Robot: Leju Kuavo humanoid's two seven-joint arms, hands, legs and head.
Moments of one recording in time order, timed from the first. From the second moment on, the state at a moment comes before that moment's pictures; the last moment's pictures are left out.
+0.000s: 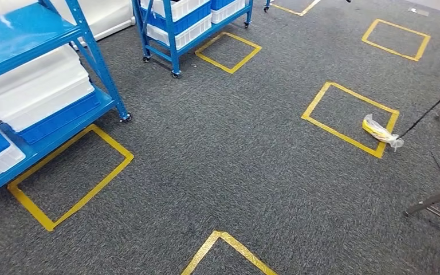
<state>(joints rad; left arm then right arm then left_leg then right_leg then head) -0.03 -0.18 0.60 -0.16 -0.57 -0.03 0.00 -0.09 -0.05 0.66 -0.27 0.40 0.00 0.05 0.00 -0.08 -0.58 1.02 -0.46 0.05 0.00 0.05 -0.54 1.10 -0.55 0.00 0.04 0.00</state>
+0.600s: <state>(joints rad) -0.04 -0.17 0.60 -0.16 -0.57 -0.03 0.00 -0.10 -0.06 0.67 -0.28 0.41 0.02 0.05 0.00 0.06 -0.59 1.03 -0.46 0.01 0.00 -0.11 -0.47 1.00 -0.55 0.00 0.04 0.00</state>
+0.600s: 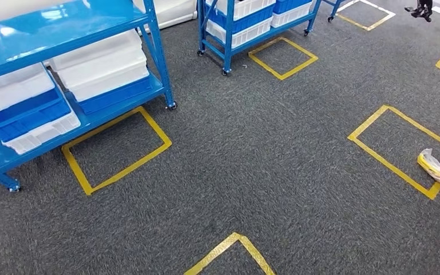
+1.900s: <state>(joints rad) -0.02 -0.18 0.61 -0.16 -0.55 0.05 -0.07 -0.14 -0.24 0.54 -0.29 0.35 -0.15 0.14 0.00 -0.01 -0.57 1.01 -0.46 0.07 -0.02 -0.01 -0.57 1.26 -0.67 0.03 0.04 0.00</state>
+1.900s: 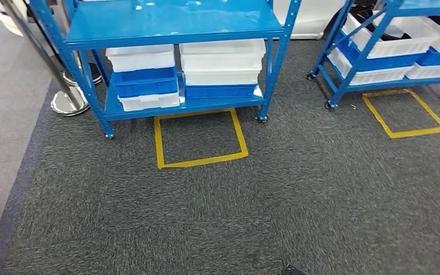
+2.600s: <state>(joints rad) -0.02 -0.19 0.61 -0.15 -0.55 0.07 -0.07 -0.13 -0.24 0.51 -0.29 0.36 -0.14 0.14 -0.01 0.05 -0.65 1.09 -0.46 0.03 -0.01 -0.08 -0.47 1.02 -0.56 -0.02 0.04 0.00</state>
